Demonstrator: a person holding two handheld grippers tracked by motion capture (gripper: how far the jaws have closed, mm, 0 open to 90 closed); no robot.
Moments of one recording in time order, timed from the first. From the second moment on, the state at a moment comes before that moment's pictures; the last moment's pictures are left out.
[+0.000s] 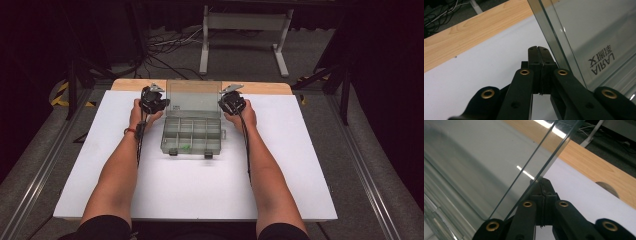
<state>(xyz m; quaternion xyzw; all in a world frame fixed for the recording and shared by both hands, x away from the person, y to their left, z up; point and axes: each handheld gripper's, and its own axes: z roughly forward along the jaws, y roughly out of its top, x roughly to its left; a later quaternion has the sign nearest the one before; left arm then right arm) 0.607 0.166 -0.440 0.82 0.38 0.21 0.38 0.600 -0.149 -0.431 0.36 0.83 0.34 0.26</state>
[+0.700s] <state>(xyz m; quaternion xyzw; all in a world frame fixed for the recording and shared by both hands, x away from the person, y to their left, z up) 0.598 0.165 -0.418 0.81 0.37 0.23 0.38 0.593 -0.151 -0.411 0.35 0.81 0.37 0.28</state>
